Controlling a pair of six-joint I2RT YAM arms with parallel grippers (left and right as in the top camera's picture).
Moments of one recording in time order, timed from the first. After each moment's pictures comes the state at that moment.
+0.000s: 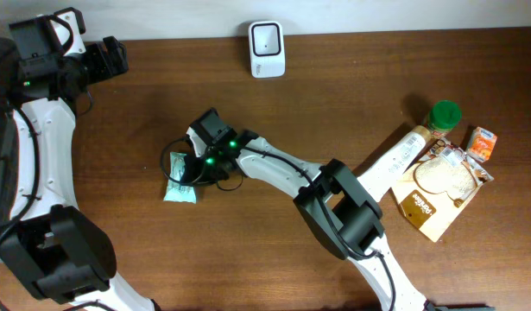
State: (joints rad) left arm 0.25 1.88 1.75 -0.55 0.26 -0.09; right arm 0.77 2.39 1.80 -0.45 -0.59 0.59
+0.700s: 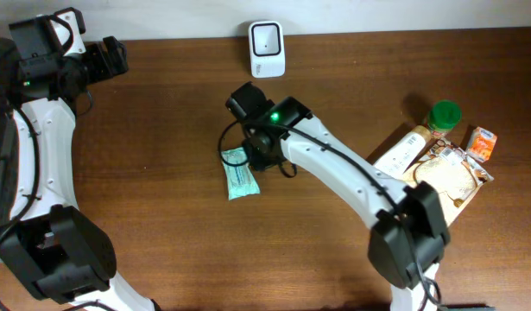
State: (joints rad) left arm 0.25 1.88 1.75 -0.55 0.26 -0.09; right arm 0.69 2.02 1.78 -1.08 0.08 0.30
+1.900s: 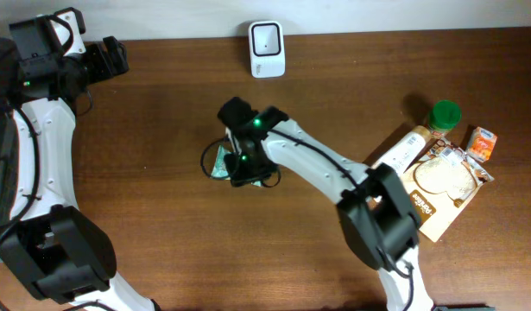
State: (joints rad) left arm 0.25 1.88 1.75 -0.55 0.26 -0.09; right arm 0.68 2.16 1.77 -1.01 -0.29 0.37
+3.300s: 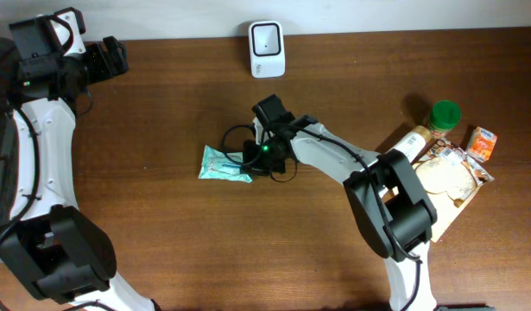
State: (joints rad) left arm 0.25 1.88 1.75 -0.55 0.26 -0.09; right arm 0.55 2.16 1.50 -0.56 -0.51 0.58
